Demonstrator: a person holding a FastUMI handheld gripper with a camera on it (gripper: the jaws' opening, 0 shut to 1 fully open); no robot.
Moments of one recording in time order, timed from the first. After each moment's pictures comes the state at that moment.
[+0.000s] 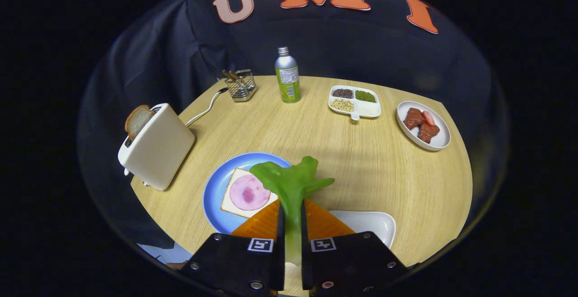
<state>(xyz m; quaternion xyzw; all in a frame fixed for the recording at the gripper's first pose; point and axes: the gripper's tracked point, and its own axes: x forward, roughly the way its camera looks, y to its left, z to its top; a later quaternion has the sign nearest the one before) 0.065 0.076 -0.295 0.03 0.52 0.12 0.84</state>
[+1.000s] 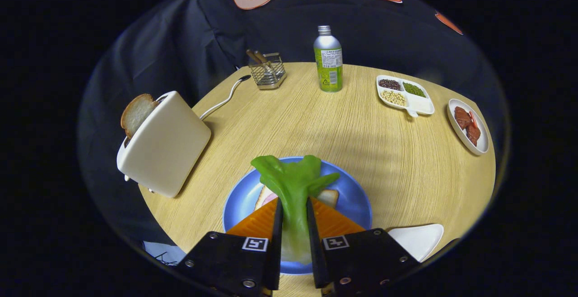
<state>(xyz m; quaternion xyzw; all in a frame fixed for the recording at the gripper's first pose) 0.080 0.155 -0.346 0.05 0.54 0.17 0.82</state>
